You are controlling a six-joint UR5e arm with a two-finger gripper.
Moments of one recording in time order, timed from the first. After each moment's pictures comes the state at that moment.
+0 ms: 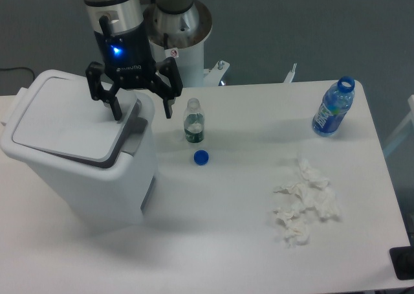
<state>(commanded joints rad) 2.18 -1.60 -1.57 -1.13 1.62 0.26</state>
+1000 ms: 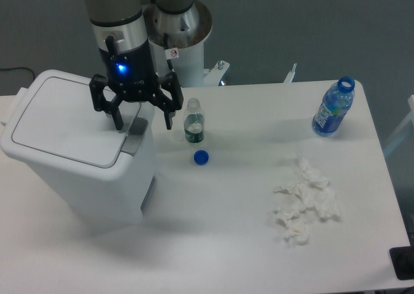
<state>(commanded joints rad) 2.18 -1.62 -1.59 -1.13 1.60 0.27</state>
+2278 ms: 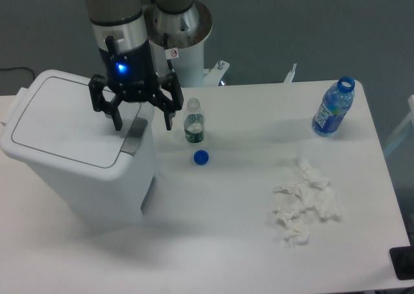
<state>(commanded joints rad) 2.22 -1.58 -1.54 -1.14 1.56 0.27</state>
